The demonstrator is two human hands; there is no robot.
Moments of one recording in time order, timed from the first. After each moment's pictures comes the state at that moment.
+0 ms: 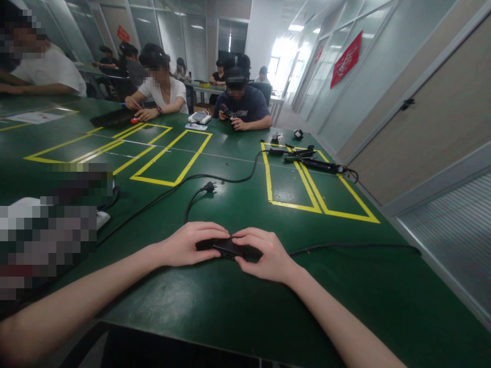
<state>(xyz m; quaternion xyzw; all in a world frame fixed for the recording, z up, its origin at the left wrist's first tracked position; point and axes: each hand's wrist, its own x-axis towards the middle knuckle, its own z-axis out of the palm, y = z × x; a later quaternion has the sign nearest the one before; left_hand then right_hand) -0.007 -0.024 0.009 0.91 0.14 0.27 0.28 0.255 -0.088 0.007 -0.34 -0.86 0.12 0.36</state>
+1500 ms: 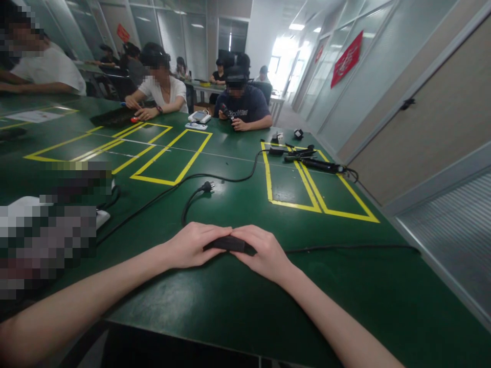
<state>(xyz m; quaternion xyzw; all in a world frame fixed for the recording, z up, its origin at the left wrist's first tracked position) 0.003 -0.030 0.004 0.94 0.17 0.26 0.17 0.246 -0.085 0.004 -0.33 -0.86 0.05 0.39</state>
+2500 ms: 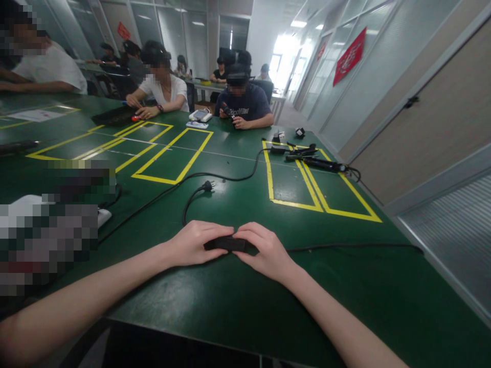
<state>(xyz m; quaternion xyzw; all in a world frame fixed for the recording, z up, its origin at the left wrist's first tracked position) 0.004 -0.030 0.004 0.93 0.18 0.27 0.18 0.248 -0.086 0.007 -0.34 -0.86 0.06 0.37</state>
